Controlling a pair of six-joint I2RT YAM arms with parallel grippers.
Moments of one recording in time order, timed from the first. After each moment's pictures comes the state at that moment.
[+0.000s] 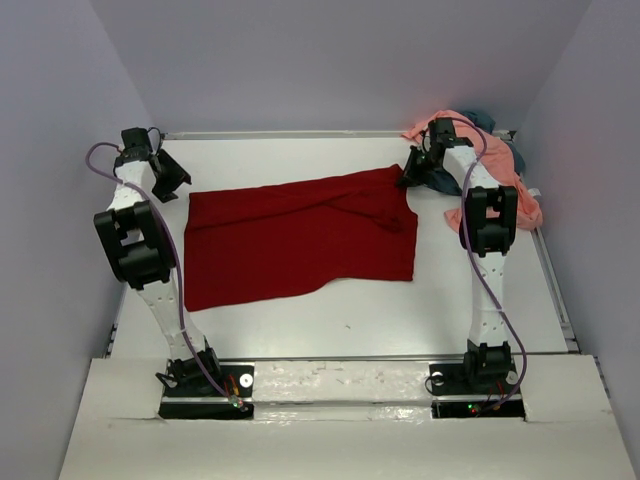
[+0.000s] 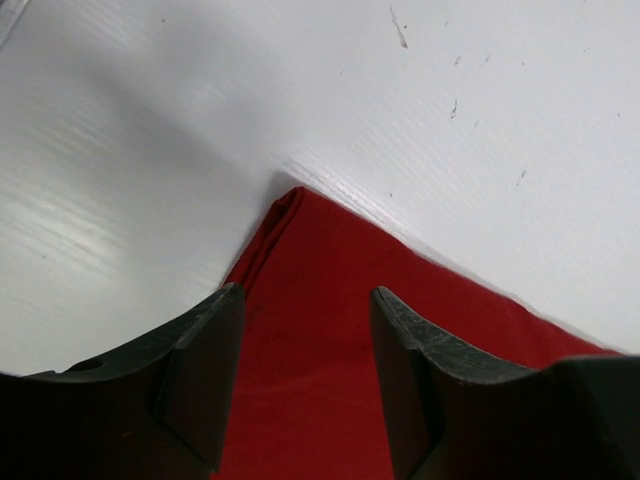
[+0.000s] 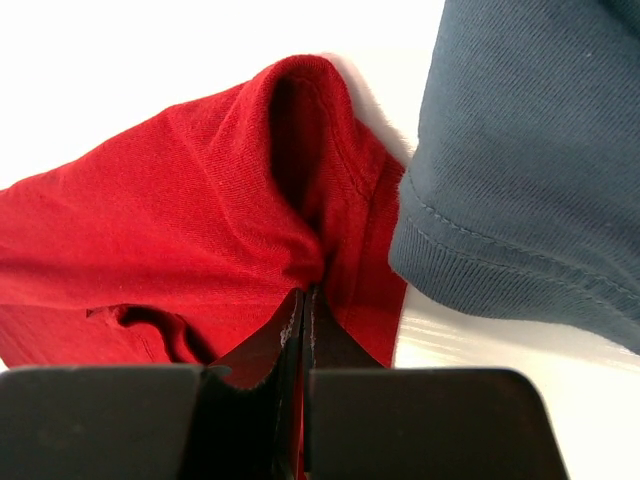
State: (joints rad) left arm 0.31 2.04 1.70 -0.60 0.13 -0.52; right arm 0.06 2.50 2.20 -0.75 -0.42 0.40
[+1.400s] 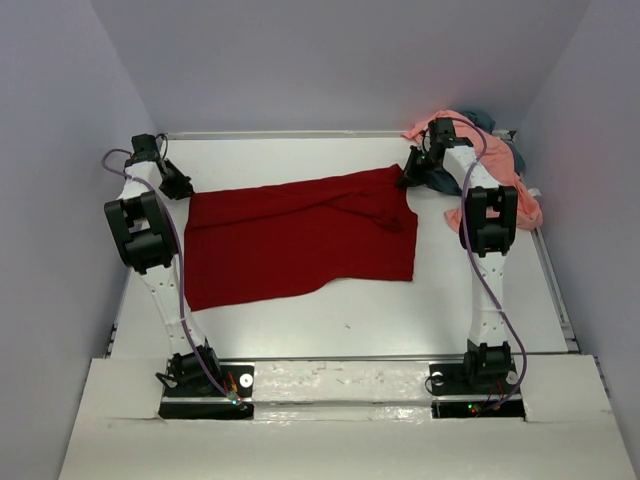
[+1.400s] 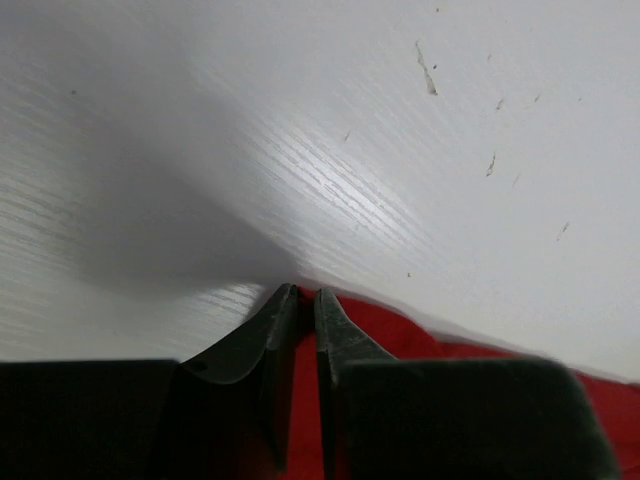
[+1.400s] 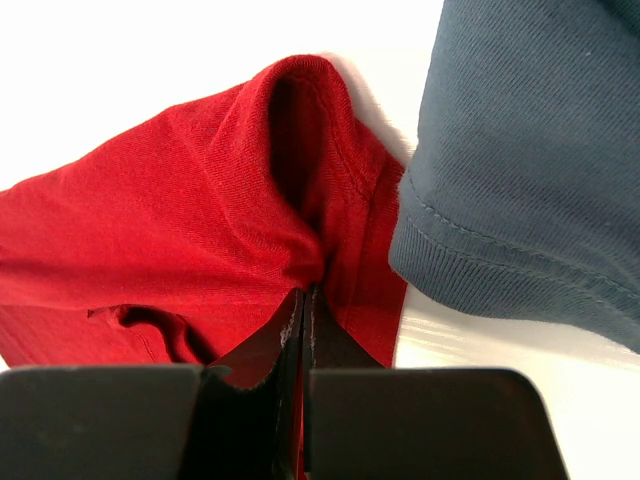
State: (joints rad) left arm 0.31 2.30 1.87 -0.57 0.22 -0.51; right arm 0.06 2.50 2.20 -0.75 -0.42 0.40
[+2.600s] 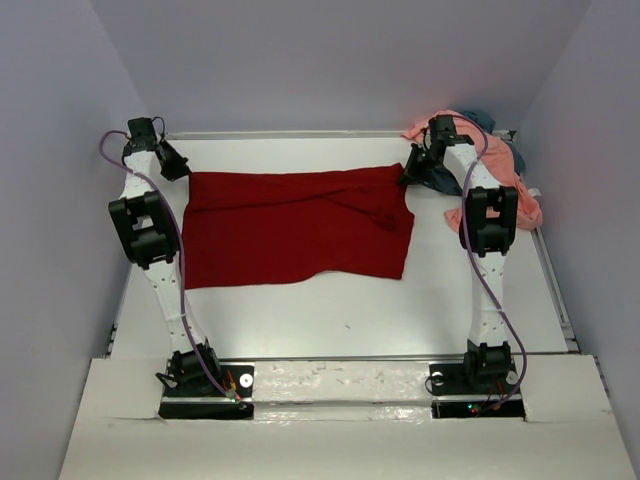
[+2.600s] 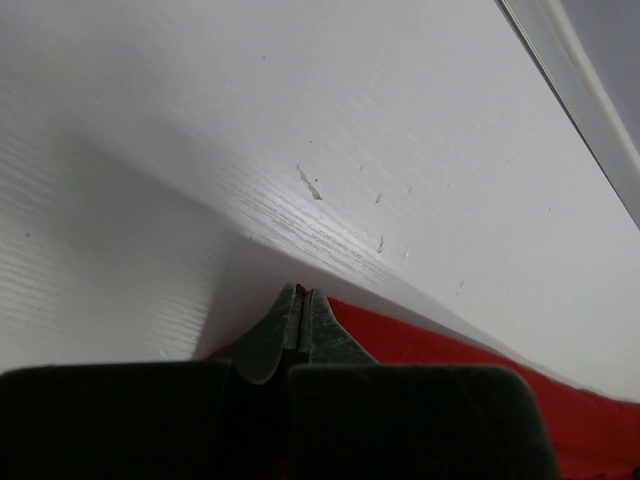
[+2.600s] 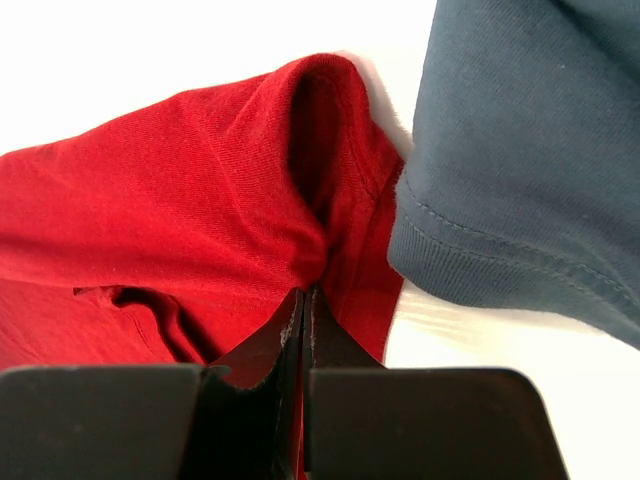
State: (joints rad) left arm 0.30 2.39 2.11 -0.58 0.23 -0.54; right arm 0.06 2.50 2.23 -0.77 -0.40 0.40
